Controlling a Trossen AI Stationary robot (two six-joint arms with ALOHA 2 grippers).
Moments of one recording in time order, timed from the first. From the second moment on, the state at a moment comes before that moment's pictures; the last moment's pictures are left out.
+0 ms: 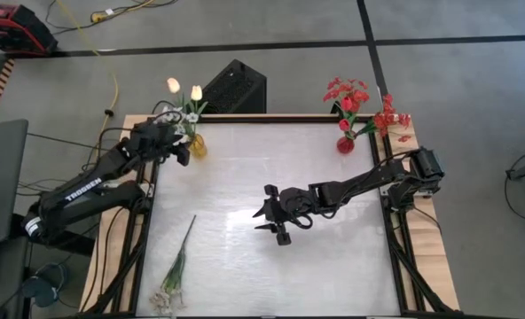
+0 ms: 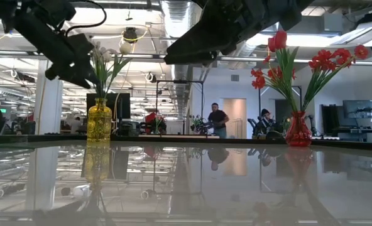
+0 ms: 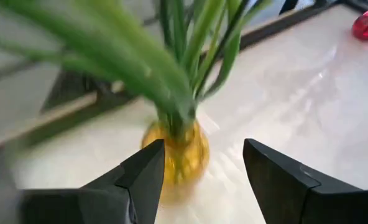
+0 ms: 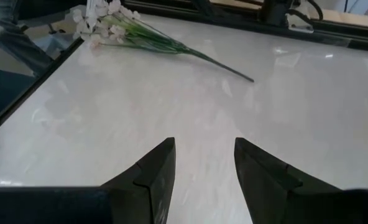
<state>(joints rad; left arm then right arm) 0.78 0.63 0.51 -0.39 -0.06 -0.17 0.19 1.72 1.05 0.18 -0.03 -0.05</state>
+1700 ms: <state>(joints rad) -0.43 0.97 0.74 -0.72 0.15 -0.14 0.19 1.72 1.05 0.18 -0.03 -0.05</state>
